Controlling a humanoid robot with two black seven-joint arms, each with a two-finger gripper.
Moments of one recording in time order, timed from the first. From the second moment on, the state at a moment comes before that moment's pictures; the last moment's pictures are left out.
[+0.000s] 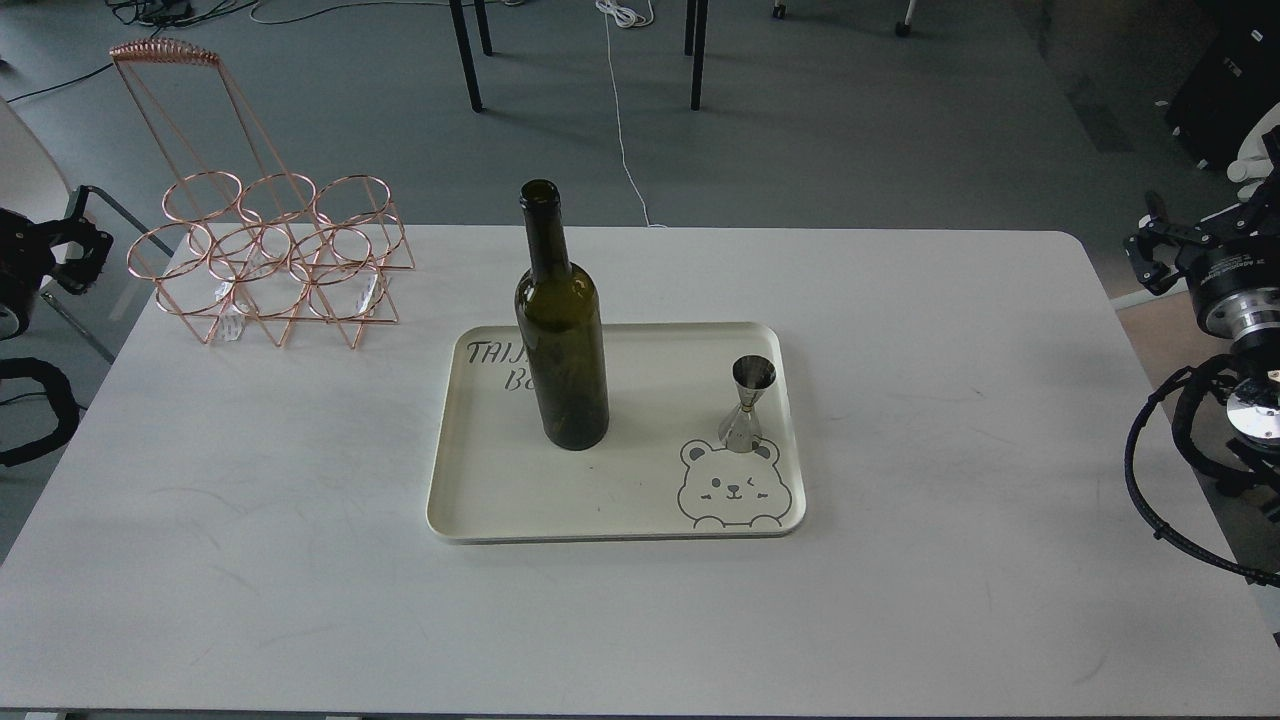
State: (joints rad) left arm -0.67 0.64 -0.70 -0.51 -0.44 -0.49 -0.33; right arm 0.72 -0.58 0.52 0.60 0.44 0.34 0.49
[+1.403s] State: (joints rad) left arm -0.68 0.63 -0.73 -0.52 -0.44 -0.49 -0.34; right arm 0.82 -0.89 0.36 1.38 -0.90 -0.04 0.49
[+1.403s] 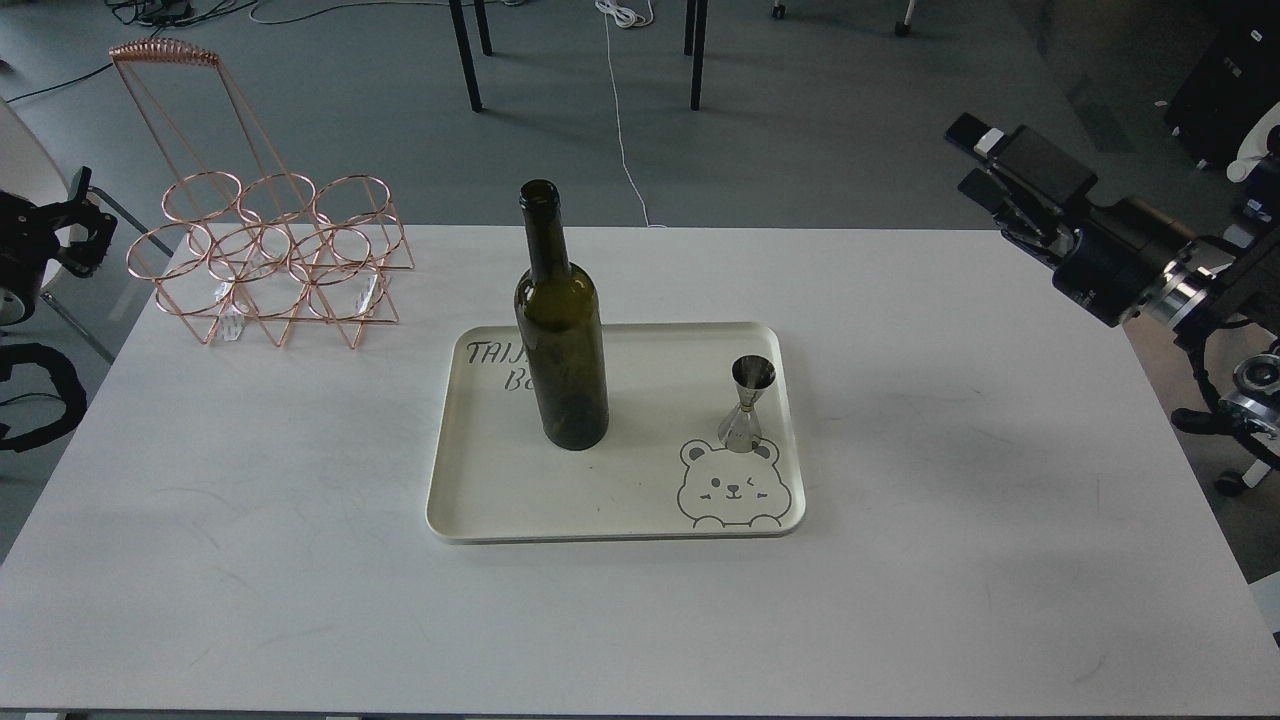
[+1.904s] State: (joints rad) left arm -0.68 0.61 -0.73 -0.52 -0.44 -0.49 -0.34; right arm 0.88 -0.78 0.01 1.32 -1.48 -0.24 0.49
